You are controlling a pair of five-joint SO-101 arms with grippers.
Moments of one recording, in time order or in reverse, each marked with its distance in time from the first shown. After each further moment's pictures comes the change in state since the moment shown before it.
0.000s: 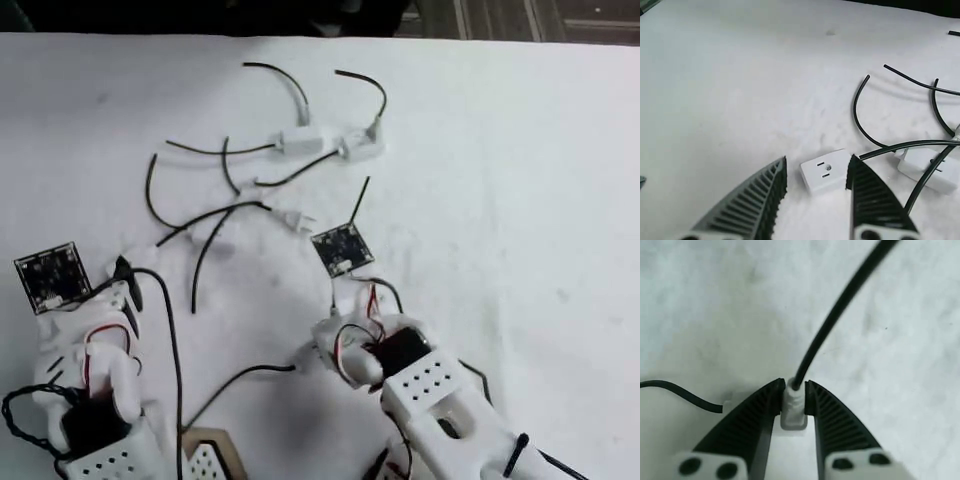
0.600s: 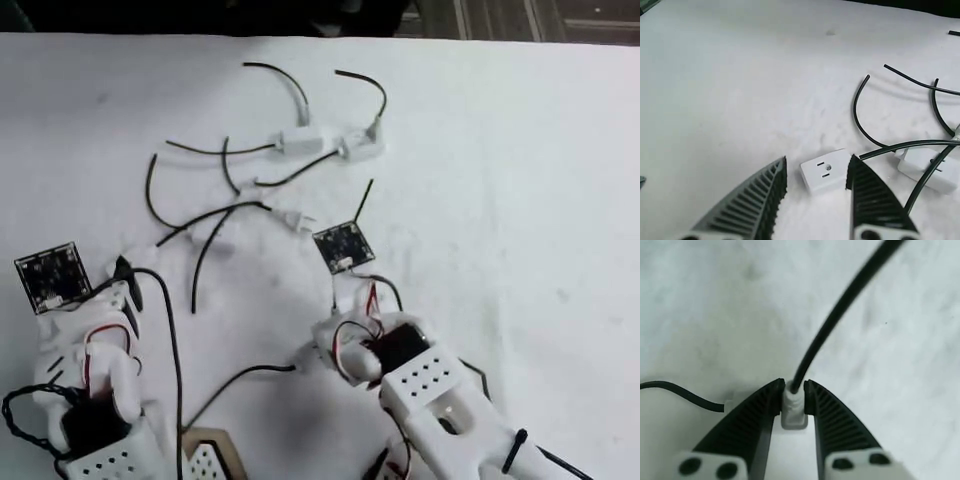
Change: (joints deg) left arm 0.0 0.0 0.0 0.0 0.0; right arm 0.0 1.0 -1.6 1.8 -3.0
